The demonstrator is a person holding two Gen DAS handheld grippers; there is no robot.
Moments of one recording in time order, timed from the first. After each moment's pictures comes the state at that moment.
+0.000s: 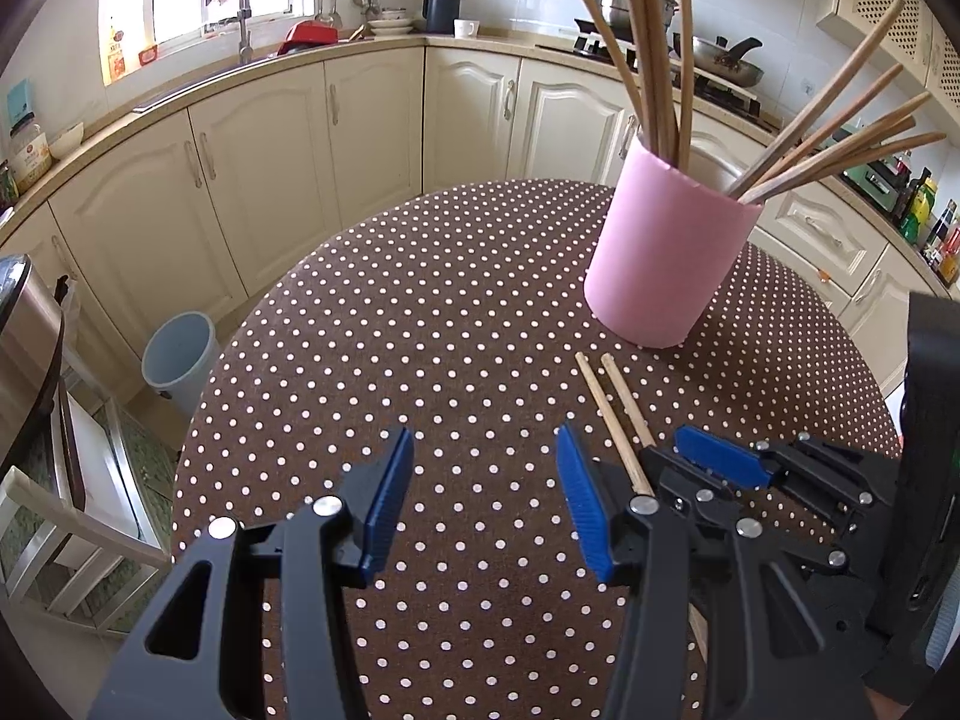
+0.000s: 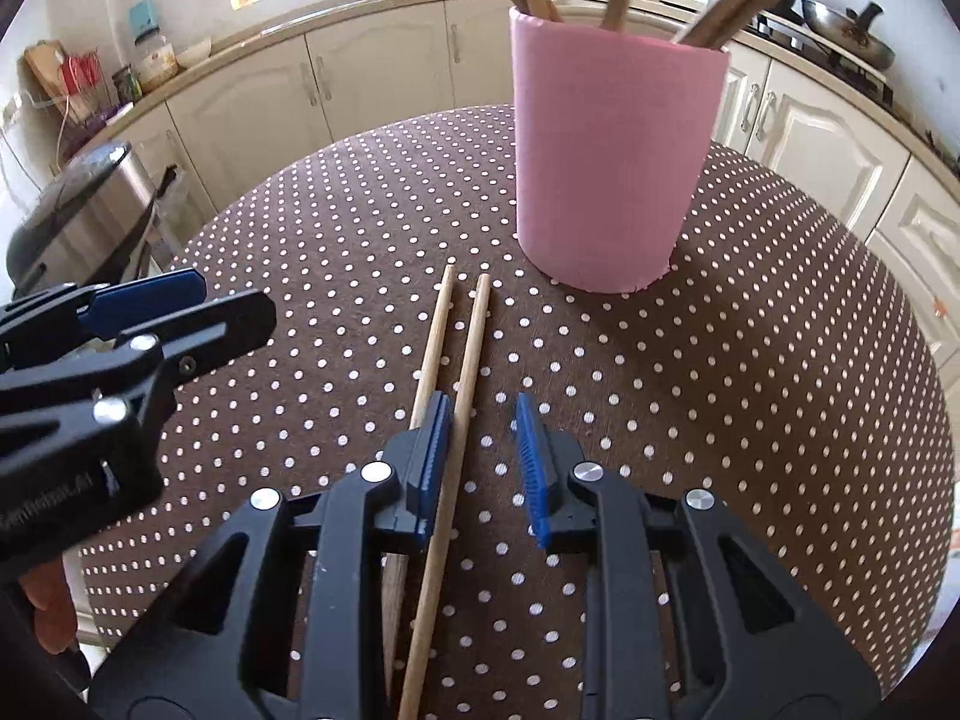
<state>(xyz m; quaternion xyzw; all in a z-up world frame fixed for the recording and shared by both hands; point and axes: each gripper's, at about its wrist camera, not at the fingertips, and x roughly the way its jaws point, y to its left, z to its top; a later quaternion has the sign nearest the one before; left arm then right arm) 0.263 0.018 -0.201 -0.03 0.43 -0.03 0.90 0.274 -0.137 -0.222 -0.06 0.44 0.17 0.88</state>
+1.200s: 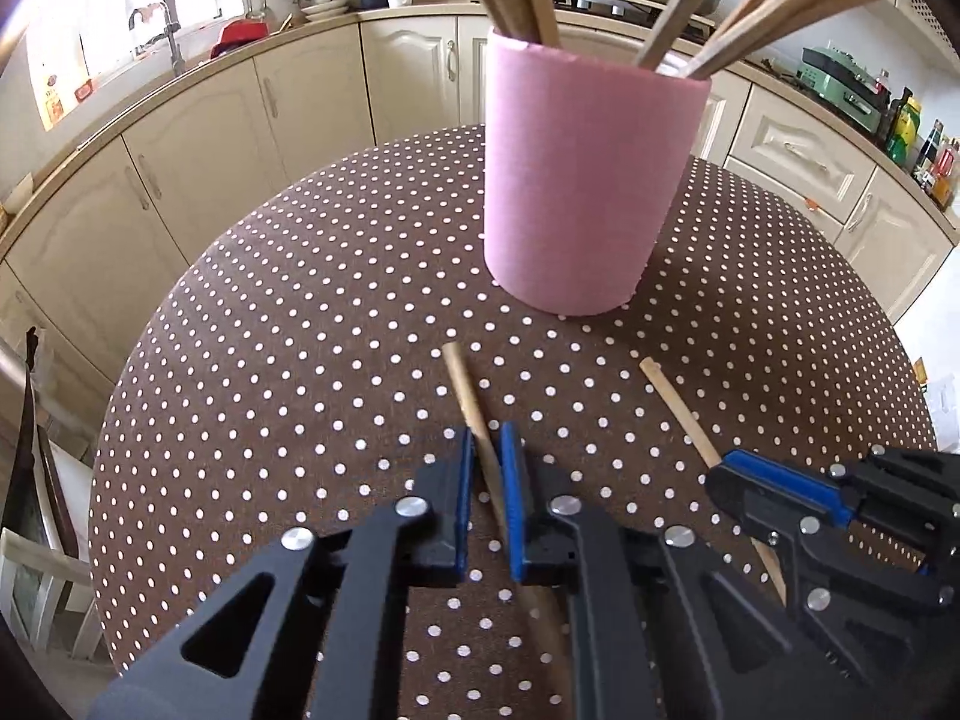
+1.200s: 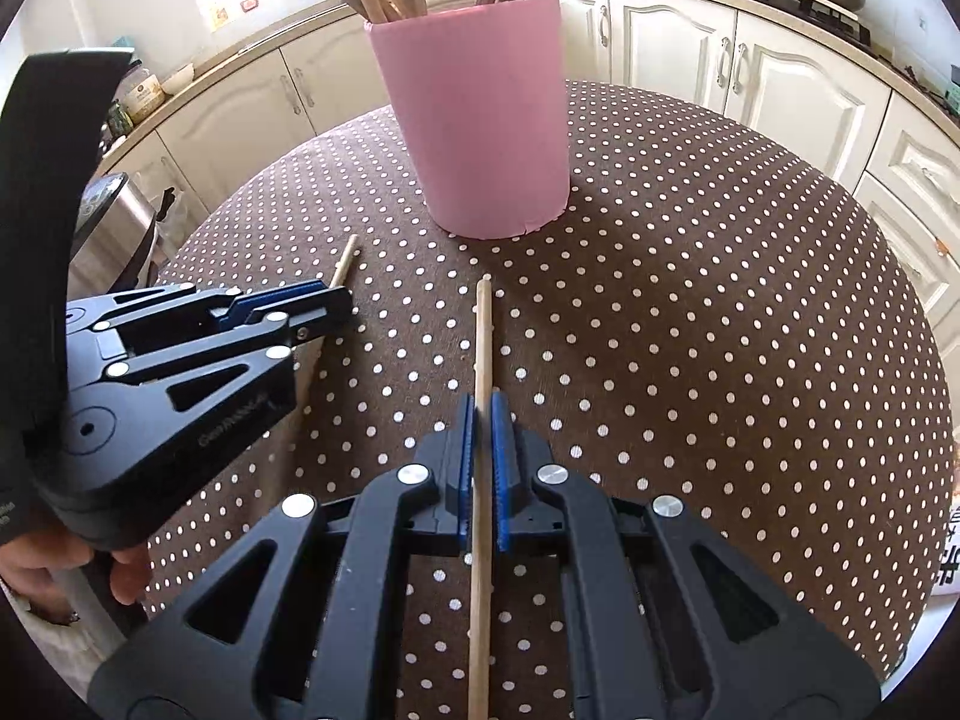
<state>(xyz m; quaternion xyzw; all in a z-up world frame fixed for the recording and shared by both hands) 0.307 -0.054 -0.233 0.04 0.46 -0.07 0.88 0.269 -0.201 -0.223 0.00 0.46 0.17 0.87</state>
